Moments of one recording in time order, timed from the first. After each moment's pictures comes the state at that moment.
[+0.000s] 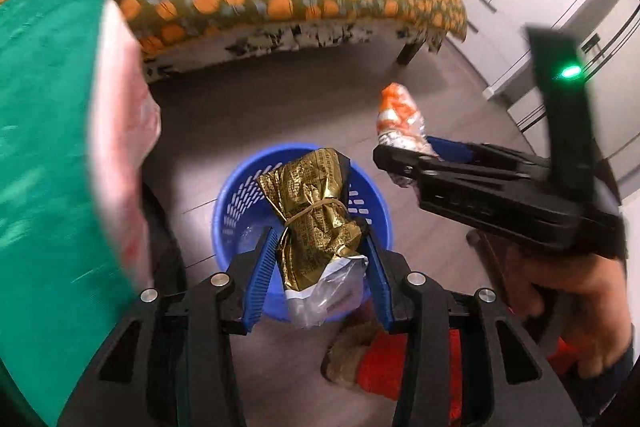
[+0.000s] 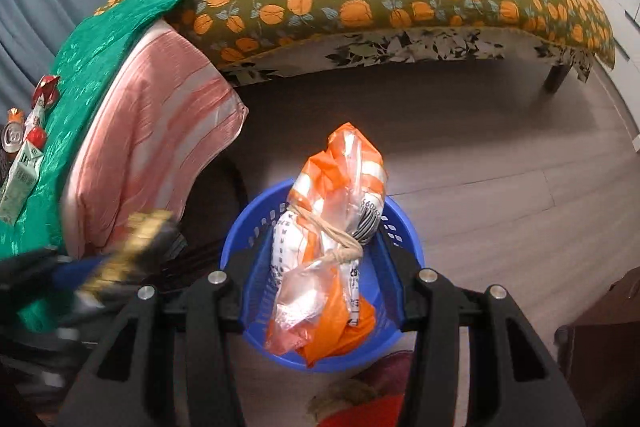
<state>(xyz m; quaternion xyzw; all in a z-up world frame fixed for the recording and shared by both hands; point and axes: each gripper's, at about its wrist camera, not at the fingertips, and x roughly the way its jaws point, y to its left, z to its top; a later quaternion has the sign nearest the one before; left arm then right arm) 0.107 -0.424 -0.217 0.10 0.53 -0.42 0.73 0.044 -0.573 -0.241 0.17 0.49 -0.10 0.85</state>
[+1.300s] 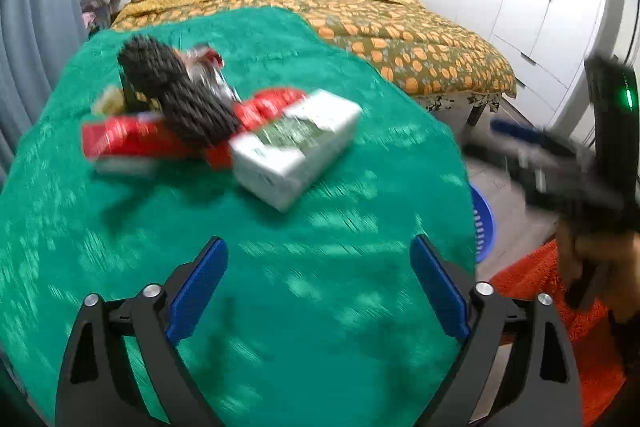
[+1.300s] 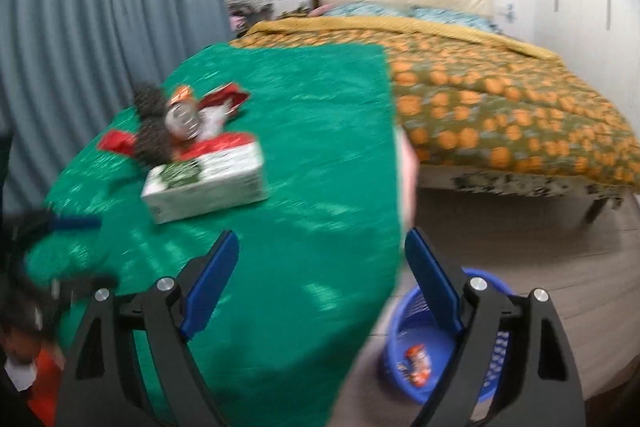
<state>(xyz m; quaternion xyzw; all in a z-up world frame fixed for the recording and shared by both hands) 0.118 -0.110 -0.125 0.10 0.40 -0.33 0.85 0.043 -0.311 -0.149 0.04 0.33 0.00 0.94</state>
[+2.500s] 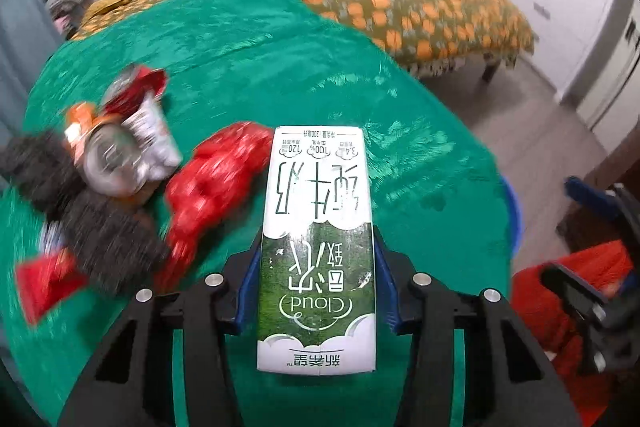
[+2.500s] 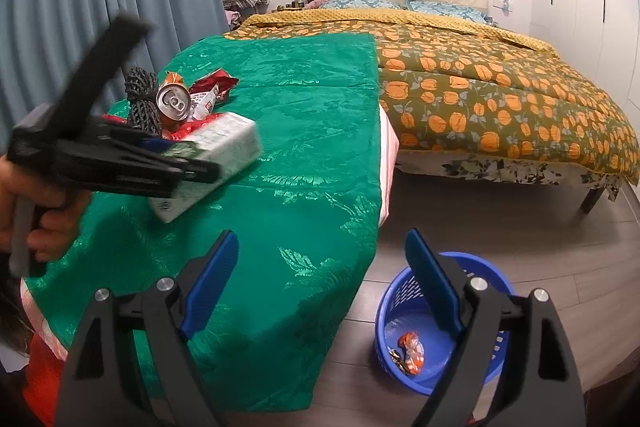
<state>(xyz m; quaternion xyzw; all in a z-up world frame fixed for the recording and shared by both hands) 0.184 -0.204 -0.136 0.16 0.46 -0.32 0.82 0.020 -0.338 -0.158 0.05 0.33 -0.02 0.94</state>
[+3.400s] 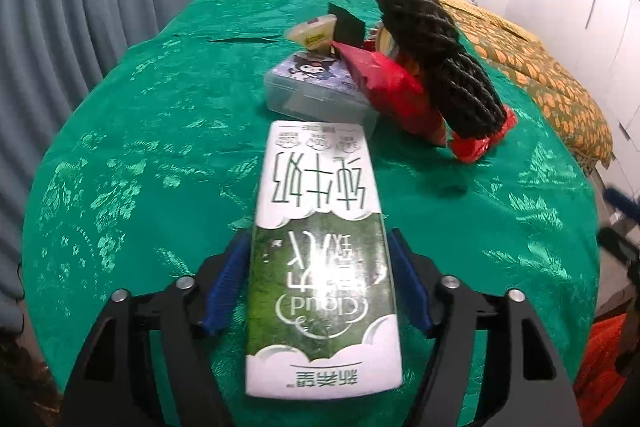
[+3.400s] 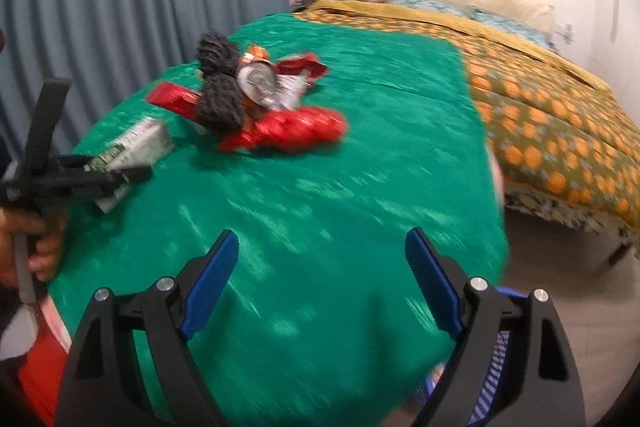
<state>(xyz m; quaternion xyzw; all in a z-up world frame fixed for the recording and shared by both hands) 0.188 -0.015 -0.169 0.03 0.43 -0.14 0.89 0.086 -0.250 -0.154 -0.01 0.35 0.10 0.93</state>
